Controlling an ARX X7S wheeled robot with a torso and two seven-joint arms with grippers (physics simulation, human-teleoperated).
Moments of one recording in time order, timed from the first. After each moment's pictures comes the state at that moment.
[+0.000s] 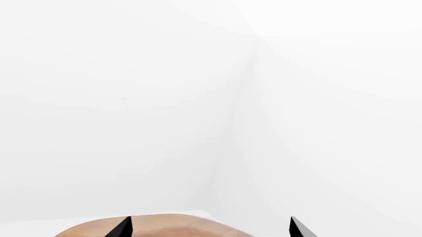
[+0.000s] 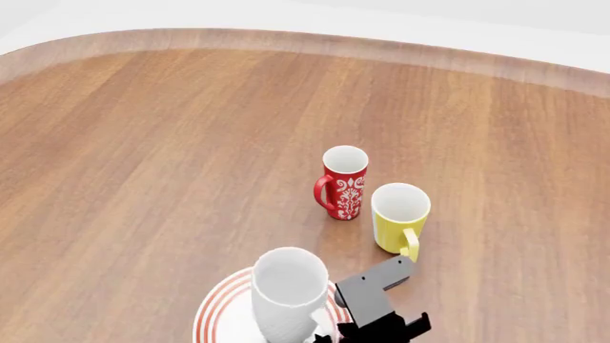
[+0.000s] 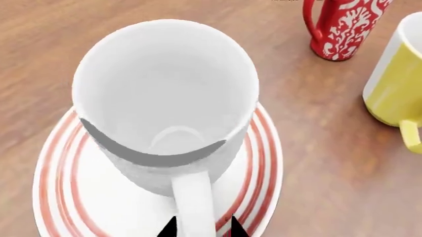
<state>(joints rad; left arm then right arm) 0.17 -0.35 -0.27 0.65 -0.53 0.02 -0.52 0.69 0.21 -0.49 0.65 0.28 0.53 -0.34</state>
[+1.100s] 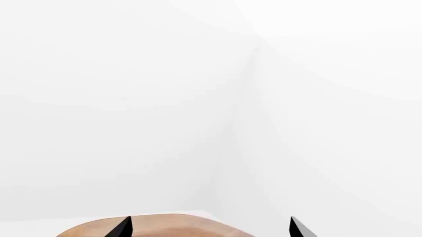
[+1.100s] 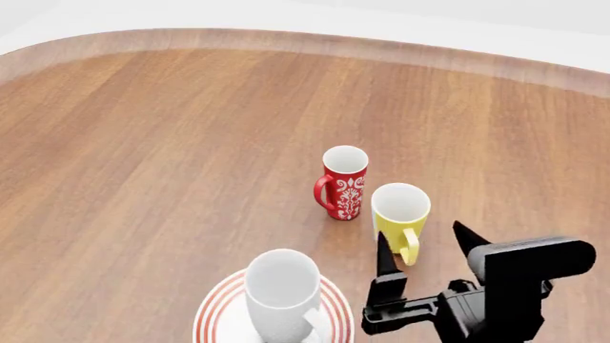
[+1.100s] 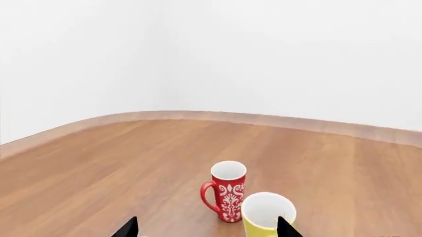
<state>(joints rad) 0.17 -0.36 -0.27 0.63 -0.54 0.03 -0.52 0.34 0.39 -0.08 -0.09 0.51 0.38 -0.14</state>
